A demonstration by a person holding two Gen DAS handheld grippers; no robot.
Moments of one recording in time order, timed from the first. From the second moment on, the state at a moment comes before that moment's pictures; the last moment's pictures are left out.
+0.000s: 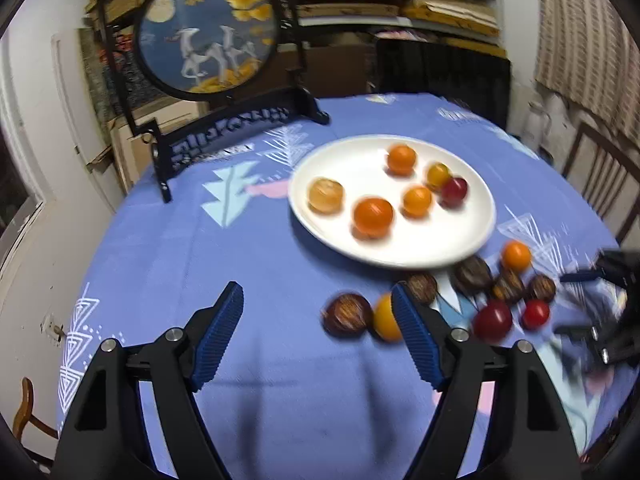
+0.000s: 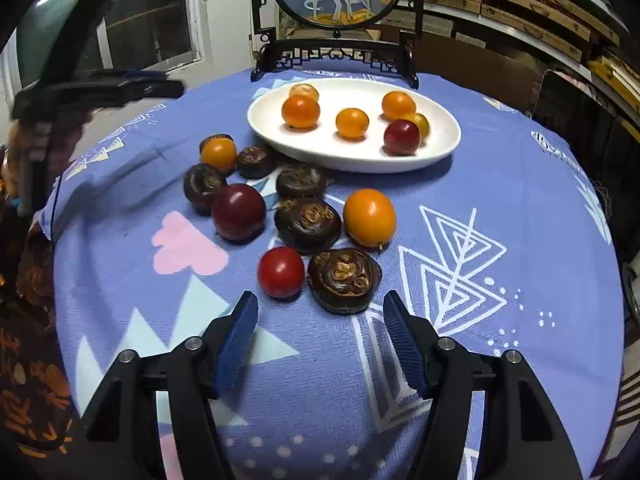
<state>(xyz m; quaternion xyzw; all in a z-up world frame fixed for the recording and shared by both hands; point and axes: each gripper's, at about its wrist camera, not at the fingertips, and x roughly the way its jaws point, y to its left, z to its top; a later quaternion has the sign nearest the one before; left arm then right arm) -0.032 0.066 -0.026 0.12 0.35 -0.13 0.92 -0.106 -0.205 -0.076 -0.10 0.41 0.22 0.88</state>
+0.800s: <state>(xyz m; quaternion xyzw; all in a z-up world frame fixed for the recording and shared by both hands) -0.104 -0.093 -0.062 0.20 0.39 -0.32 0.84 -0.103 -0.239 -0.069 -0.12 0.41 0.22 0.88</state>
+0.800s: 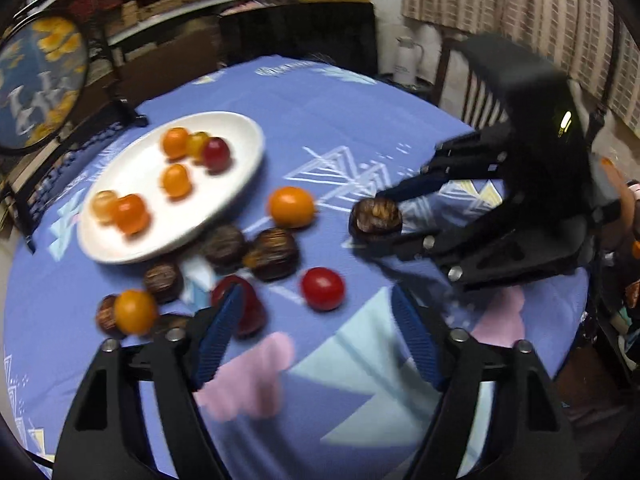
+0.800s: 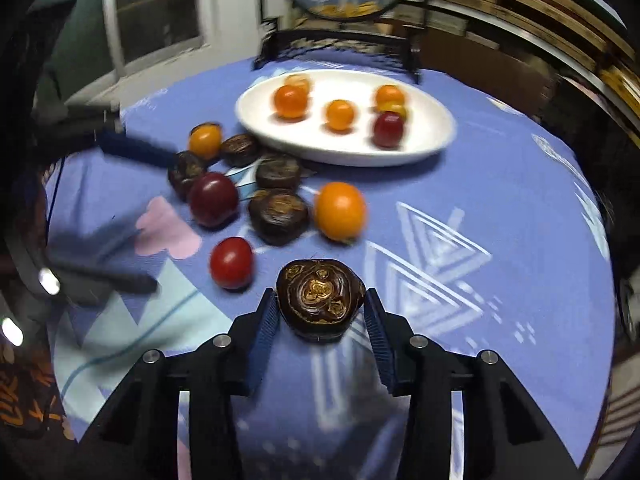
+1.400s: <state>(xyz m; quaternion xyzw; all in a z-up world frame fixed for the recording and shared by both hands) -0.074 -0.115 -0.090 0.20 0.43 -0.29 0.83 -0.114 -0.265 -0.074 -0.08 0.40 0.22 0.88</state>
